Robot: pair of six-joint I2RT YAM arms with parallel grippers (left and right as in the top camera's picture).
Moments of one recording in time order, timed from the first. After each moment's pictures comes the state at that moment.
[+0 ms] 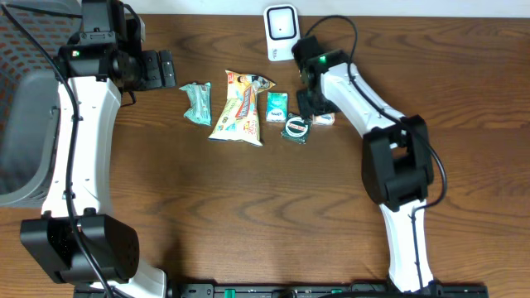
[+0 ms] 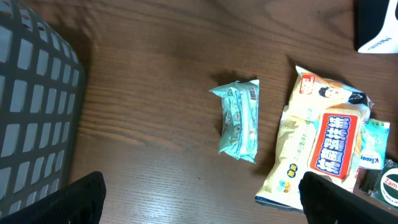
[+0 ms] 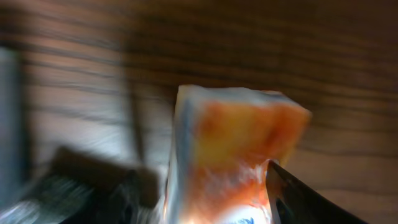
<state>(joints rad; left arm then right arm) 0.06 1.74 1.72 -1.03 0.05 -0.09 0.39 2.36 1.93 -1.03 0.19 0.22</state>
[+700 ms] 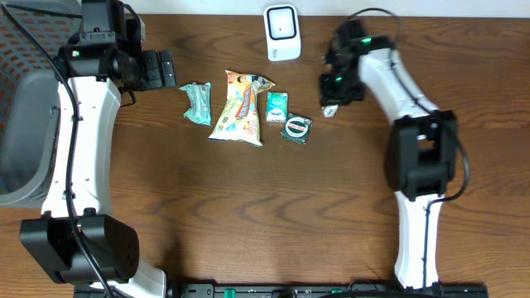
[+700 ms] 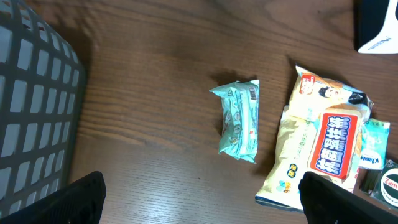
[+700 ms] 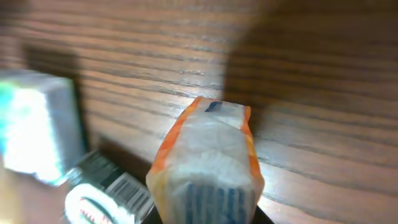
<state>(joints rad) 0.06 1.74 1.72 -1.03 0.05 -0.09 0.16 2.38 2.02 -1.09 -0.34 0.12</state>
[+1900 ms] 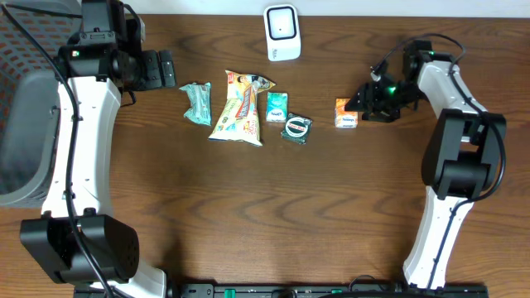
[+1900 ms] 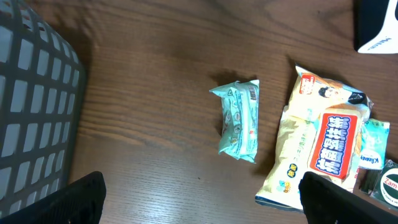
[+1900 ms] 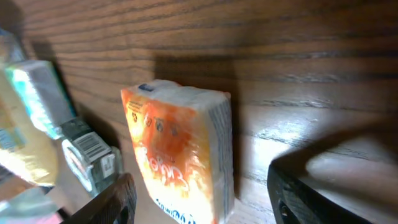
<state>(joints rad) 0.06 1.74 1.72 -1.03 0.05 -0.09 -0.08 2.35 1.82 -1.05 -0.60 0.03</state>
